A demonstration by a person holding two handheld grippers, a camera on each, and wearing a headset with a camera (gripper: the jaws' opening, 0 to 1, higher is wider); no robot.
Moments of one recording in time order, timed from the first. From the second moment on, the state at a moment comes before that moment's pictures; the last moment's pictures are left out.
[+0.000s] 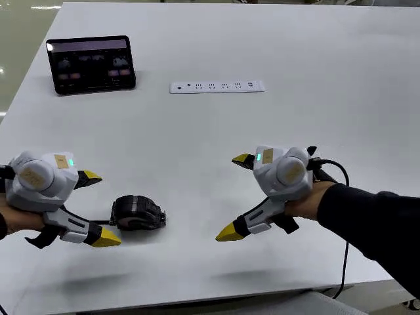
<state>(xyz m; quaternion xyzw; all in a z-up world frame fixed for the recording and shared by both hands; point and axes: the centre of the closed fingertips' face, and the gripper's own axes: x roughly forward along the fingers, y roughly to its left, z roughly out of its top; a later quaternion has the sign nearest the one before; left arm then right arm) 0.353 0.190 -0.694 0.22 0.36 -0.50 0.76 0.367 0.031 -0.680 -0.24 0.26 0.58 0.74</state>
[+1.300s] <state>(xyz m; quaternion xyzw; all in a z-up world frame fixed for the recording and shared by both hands) 0.359 0.165 -0.721 0.34 0.35 -0.56 0.67 0.355 0.127 -0.731 -0.26 0.24 0.67 0.65</state>
